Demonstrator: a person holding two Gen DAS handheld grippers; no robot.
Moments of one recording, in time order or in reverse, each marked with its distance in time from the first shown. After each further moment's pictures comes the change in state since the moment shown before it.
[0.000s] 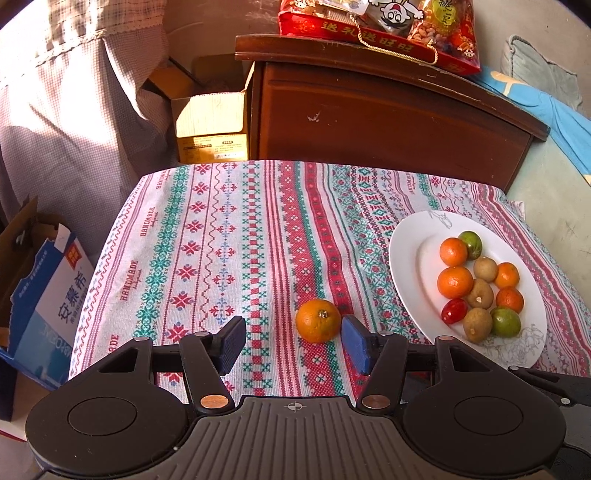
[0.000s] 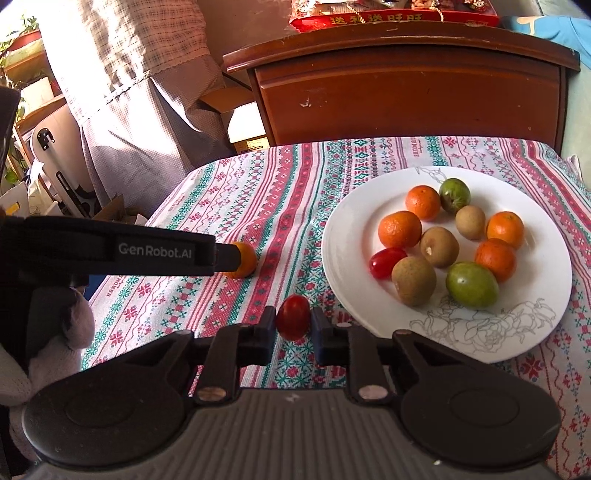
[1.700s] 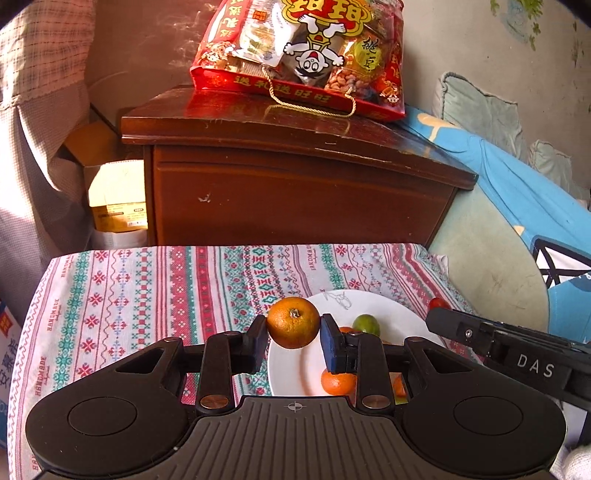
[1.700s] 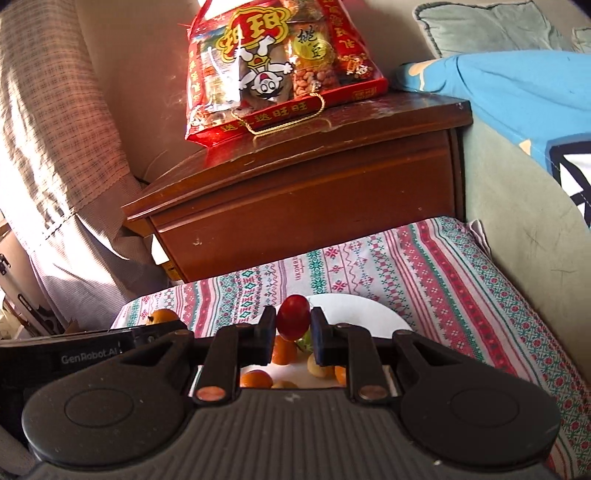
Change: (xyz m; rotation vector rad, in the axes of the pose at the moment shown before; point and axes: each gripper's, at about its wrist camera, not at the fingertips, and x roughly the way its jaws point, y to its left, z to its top) left arm -0.003 -0.063 0.057 0.044 -0.121 -0.198; right arm -0.052 -0.101 0.075 0.203 -0.215 -0.113
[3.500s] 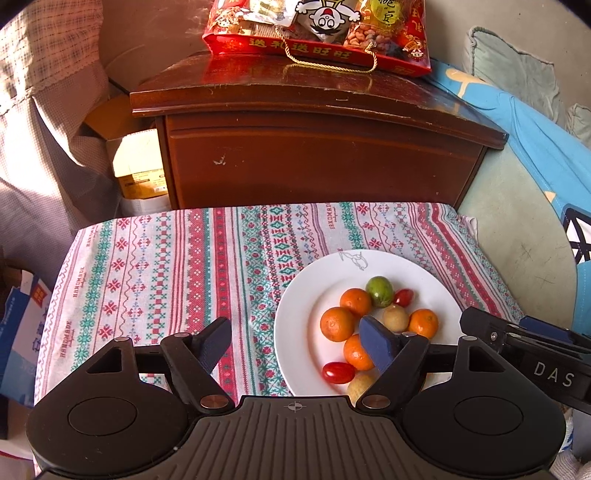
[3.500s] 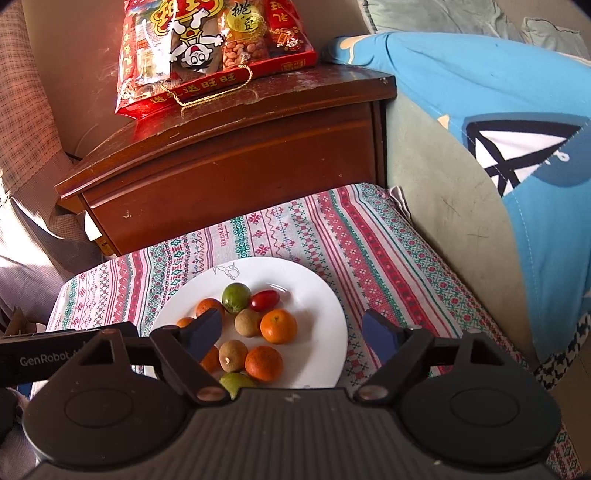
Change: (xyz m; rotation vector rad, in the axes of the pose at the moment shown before) left arm 0.001 -0.026 0.001 -0.005 0.163 0.160; right arm -0.023 -0.003 -0.003 0.041 0.122 -0.251
